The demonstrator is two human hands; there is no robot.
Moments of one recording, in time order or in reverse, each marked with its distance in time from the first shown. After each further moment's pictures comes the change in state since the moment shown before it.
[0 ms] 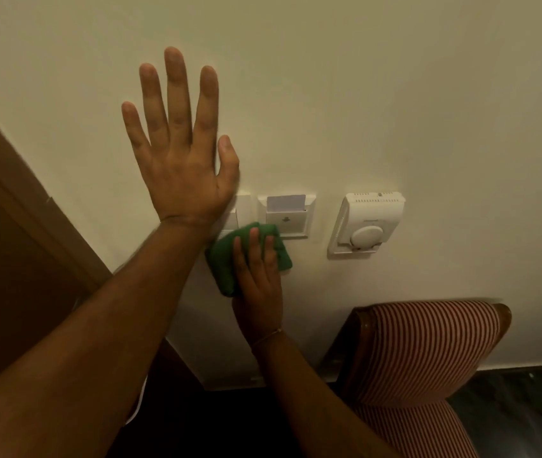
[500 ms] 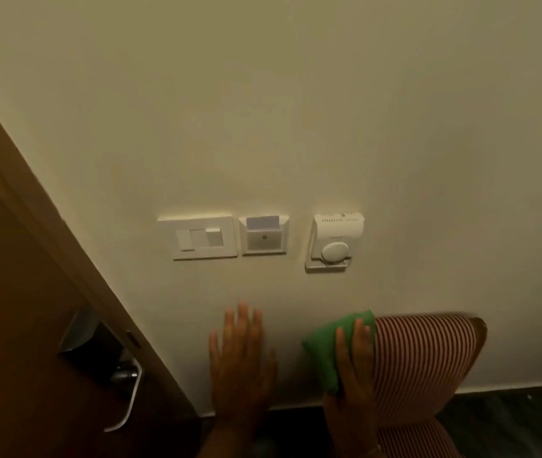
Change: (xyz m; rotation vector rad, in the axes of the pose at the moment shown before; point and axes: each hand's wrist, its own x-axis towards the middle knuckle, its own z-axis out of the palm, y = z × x) left_hand -0.250 0.119 -0.123 -0.124 -0.655 -0.115; right_hand -0.128 0.067 -0.173 -0.031 -0.011 0.214
